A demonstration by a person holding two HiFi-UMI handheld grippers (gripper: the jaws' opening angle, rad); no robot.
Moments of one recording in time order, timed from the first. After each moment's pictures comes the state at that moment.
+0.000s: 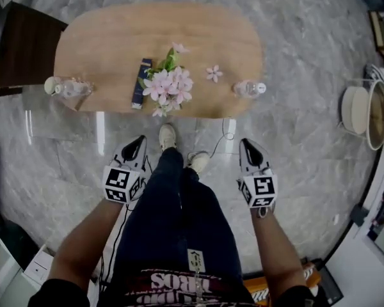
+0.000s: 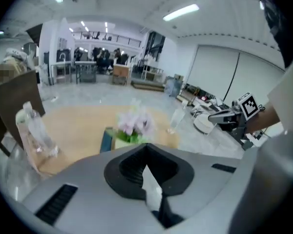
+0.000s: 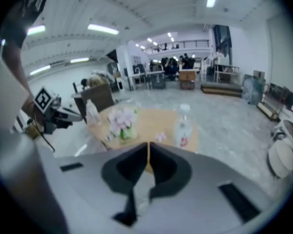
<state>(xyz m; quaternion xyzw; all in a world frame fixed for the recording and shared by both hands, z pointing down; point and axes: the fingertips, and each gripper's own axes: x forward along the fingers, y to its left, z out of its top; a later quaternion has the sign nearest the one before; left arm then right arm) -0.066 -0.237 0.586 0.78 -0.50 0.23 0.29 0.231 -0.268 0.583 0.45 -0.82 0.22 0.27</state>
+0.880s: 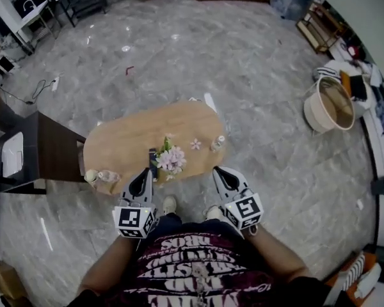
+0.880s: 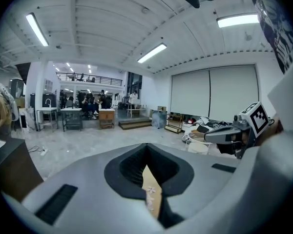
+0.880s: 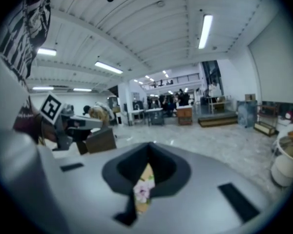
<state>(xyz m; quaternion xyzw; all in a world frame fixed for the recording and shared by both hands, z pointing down) -0.060 -0.300 0.232 0.86 -0.48 0.11 0.09 0.134 -0.264 0.258 0.51 -0.84 0.13 0.09</state>
